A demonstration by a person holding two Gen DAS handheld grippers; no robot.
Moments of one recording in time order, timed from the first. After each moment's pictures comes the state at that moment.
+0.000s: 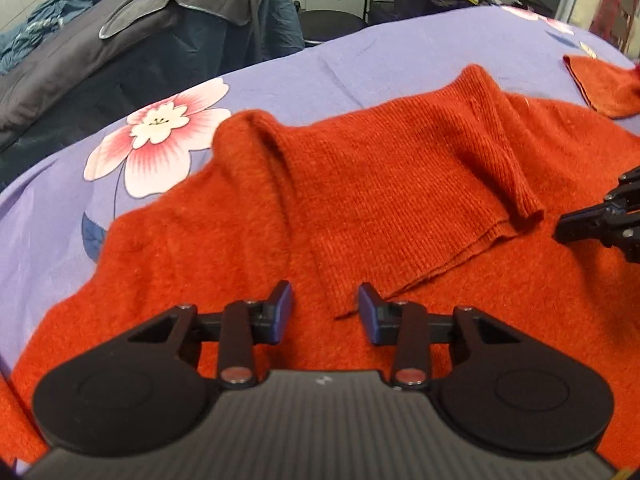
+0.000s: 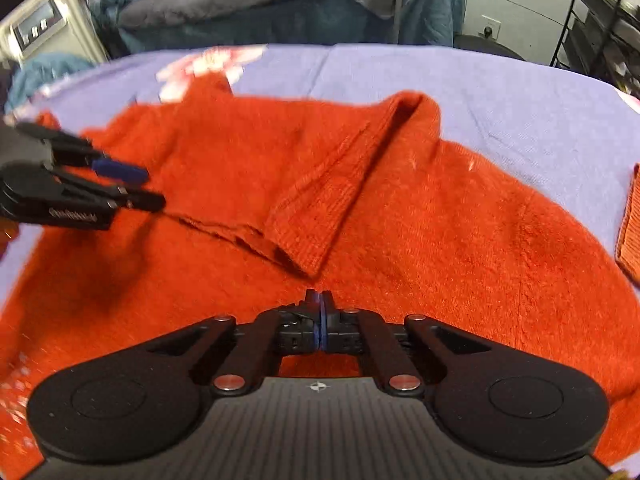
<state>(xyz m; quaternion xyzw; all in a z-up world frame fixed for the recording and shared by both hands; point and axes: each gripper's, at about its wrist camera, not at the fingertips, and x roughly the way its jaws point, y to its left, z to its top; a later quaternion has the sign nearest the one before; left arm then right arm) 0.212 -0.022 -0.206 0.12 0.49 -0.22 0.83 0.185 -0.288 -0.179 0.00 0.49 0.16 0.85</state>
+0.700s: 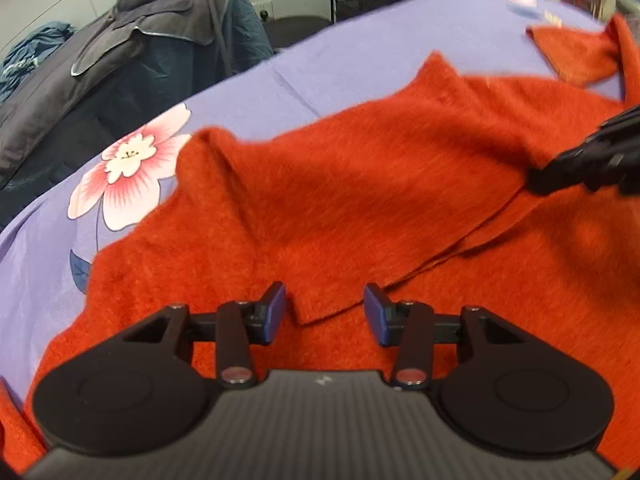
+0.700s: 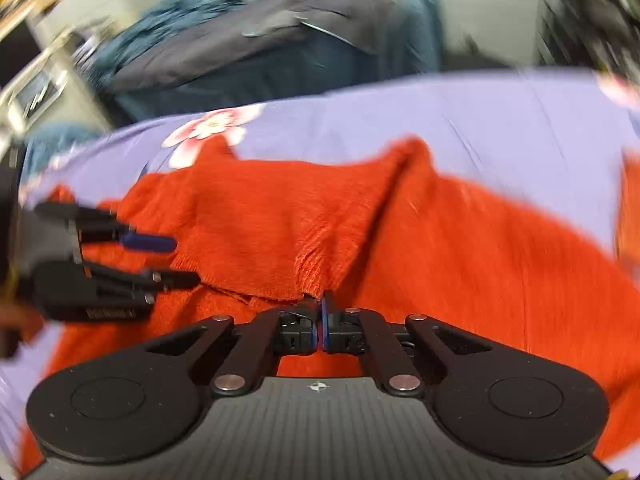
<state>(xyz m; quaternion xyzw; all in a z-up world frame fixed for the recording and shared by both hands) 0.196 -0.057 -0.202 0.20 0.47 -0.24 0.82 0.185 -0.308 -0.164 0.10 0.47 0.14 0.86</state>
